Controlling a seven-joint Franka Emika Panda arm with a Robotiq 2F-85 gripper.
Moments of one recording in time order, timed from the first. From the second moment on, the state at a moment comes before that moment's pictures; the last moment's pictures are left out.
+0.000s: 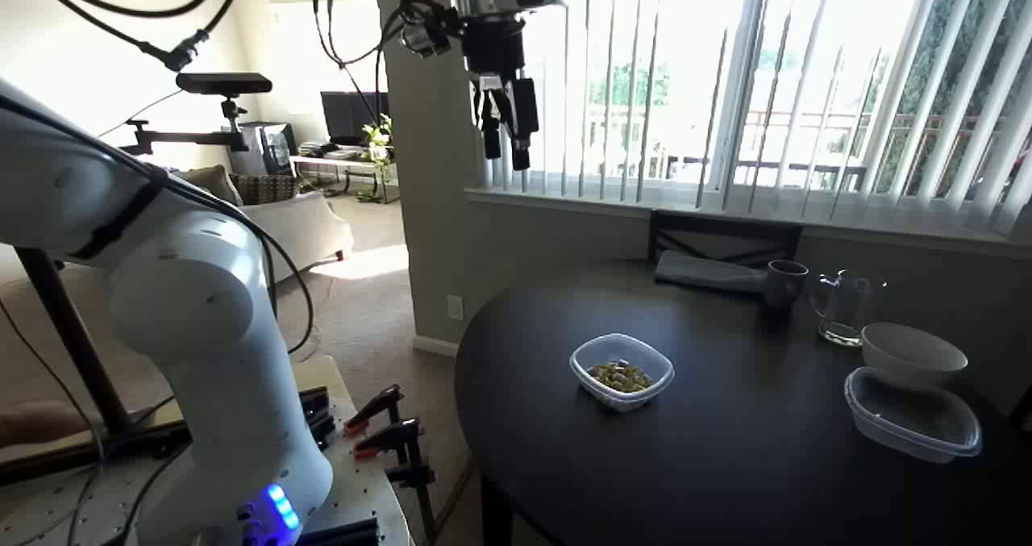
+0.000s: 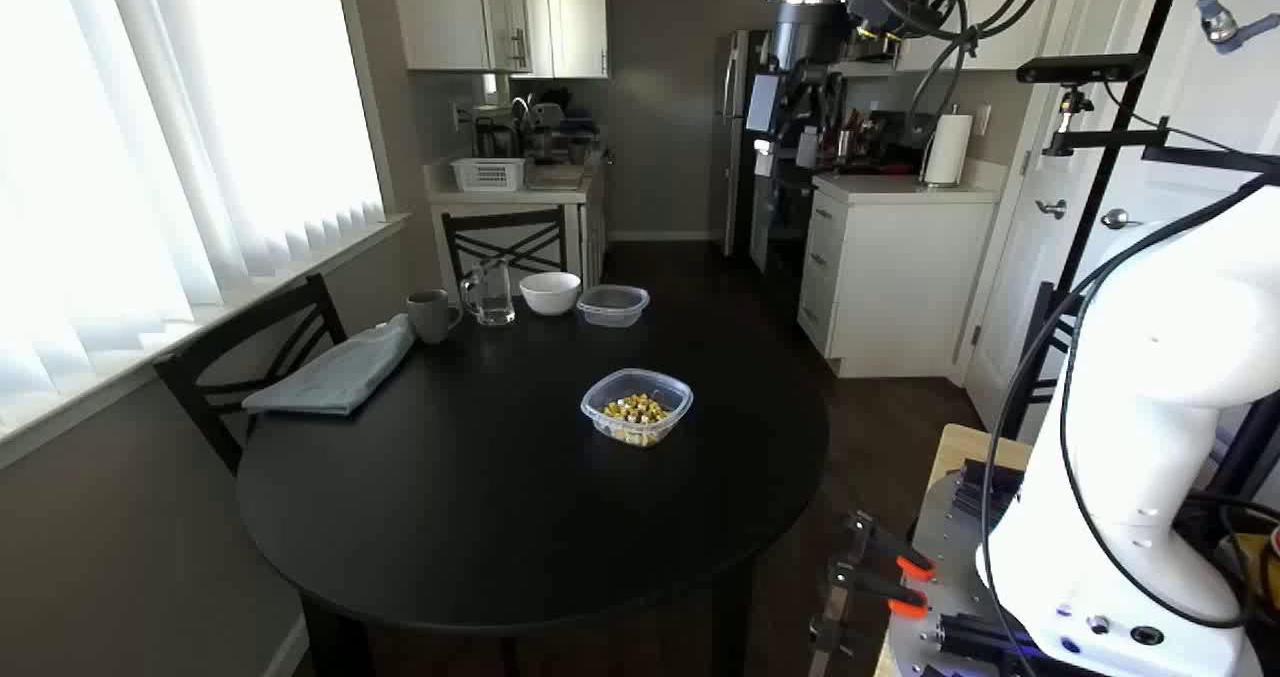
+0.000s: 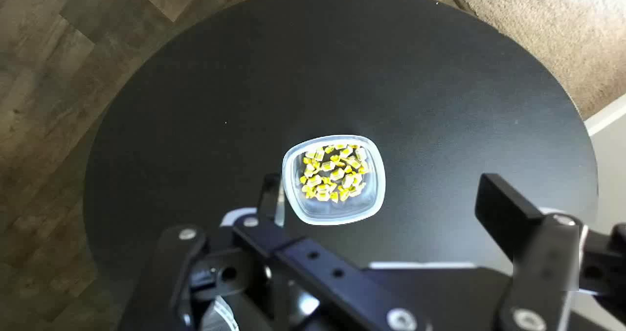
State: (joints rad) arm -0.06 -0.72 0.01 -2.41 -0.04 1.78 0.11
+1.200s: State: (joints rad) arm -0.09 -0.71 0.00 -2.43 -0.07 1.89 0.14
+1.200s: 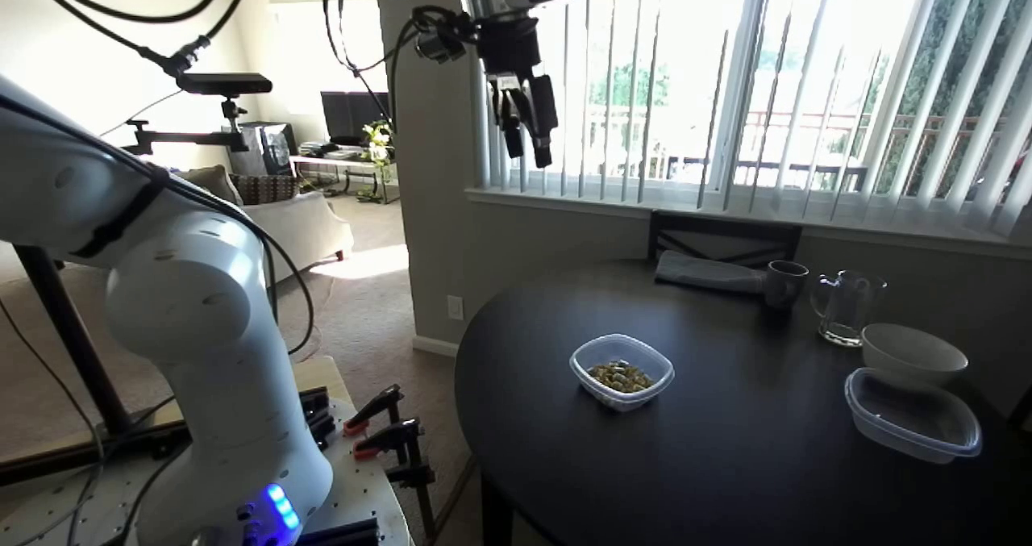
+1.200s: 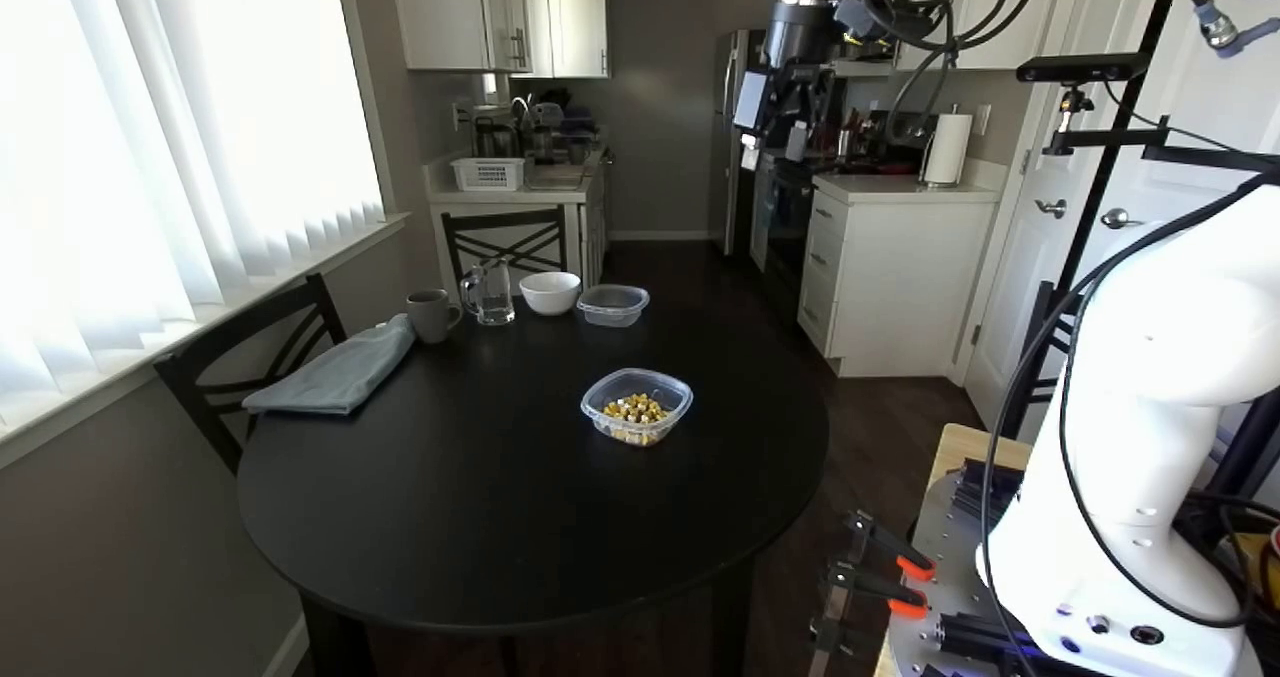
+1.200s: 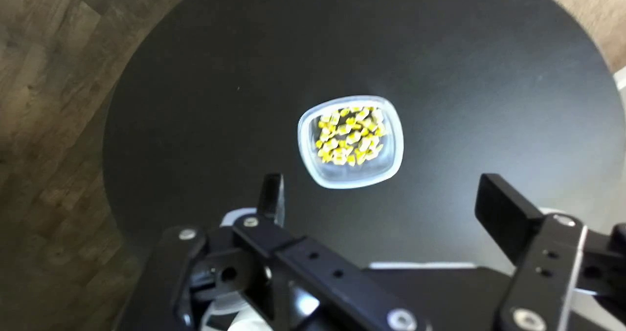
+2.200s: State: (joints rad) arm -0.12 0.15 -0.08 -2.28 0.08 2.44 0.15
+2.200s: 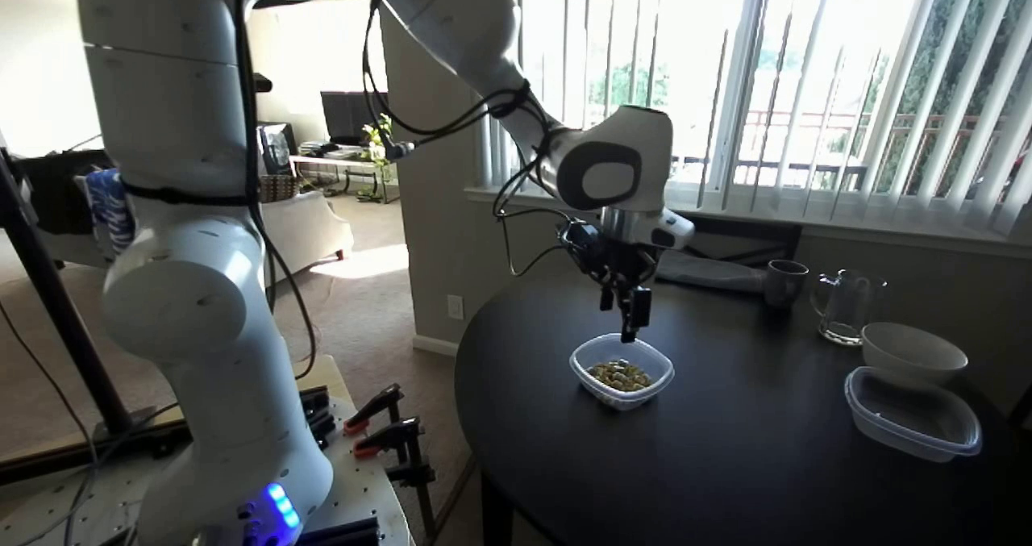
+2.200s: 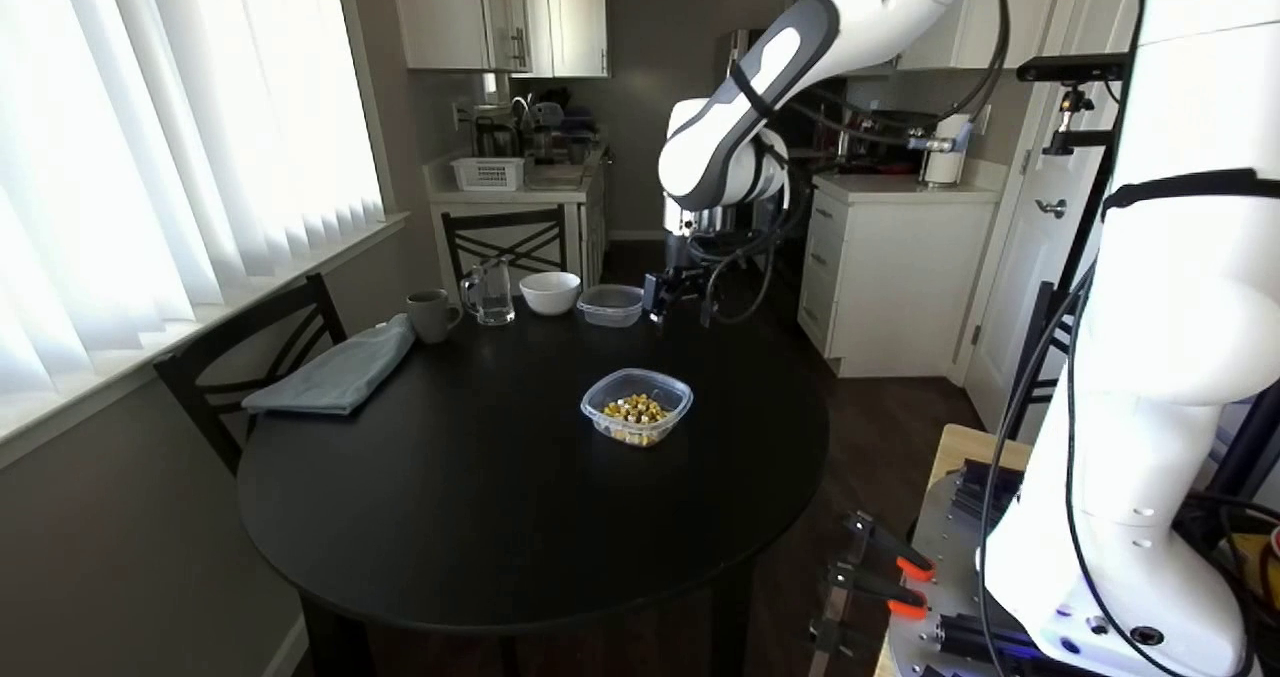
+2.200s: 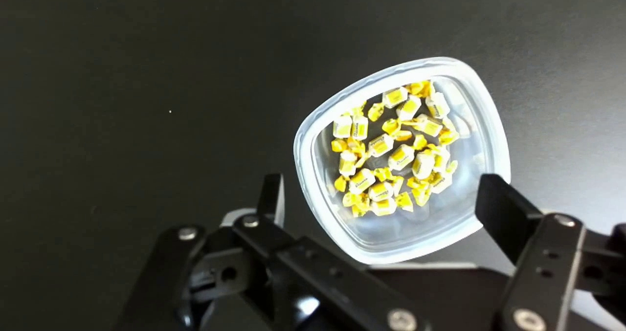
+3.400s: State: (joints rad) arm -0.12 0.35 -0.09 -2.16 0.14 2.62 0.15
